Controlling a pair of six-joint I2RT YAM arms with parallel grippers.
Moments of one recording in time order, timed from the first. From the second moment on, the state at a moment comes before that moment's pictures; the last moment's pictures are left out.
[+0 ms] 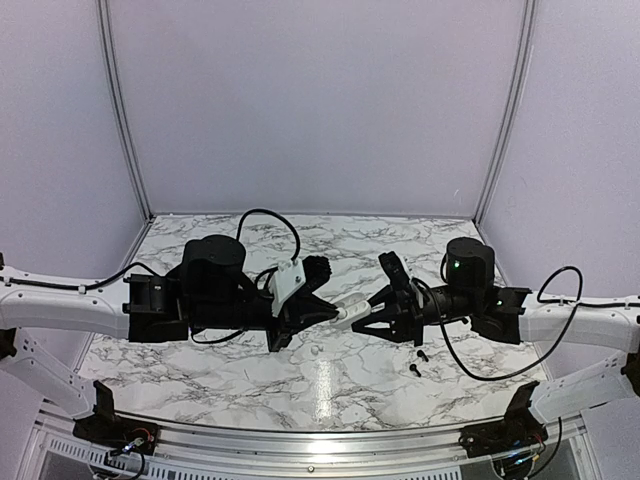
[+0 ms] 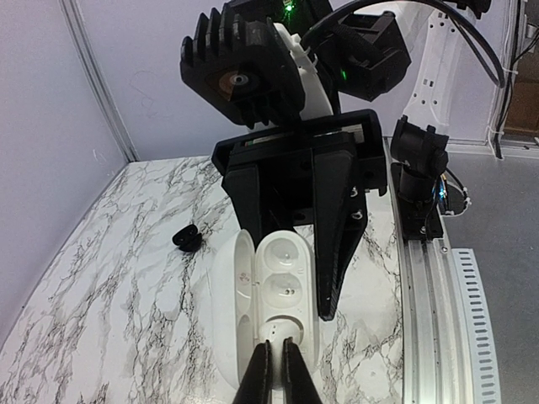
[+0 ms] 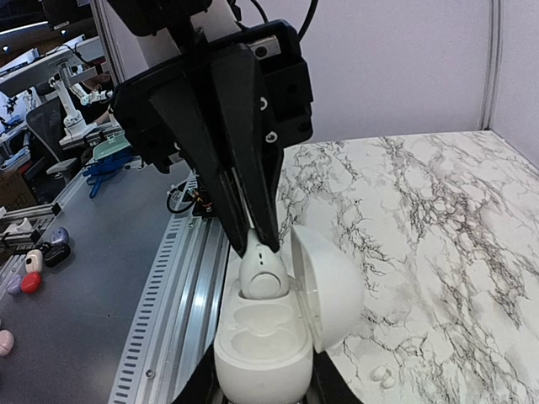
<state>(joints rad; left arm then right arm) -1.19 1.37 0.96 0.11 0.13 0.20 0.80 1.16 0.63 0.29 -0.84 -0.04</state>
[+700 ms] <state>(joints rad) -1.20 1.41 0.98 0.09 0.14 0.21 0.80 1.16 0.63 0.27 -0.85 -0.02</state>
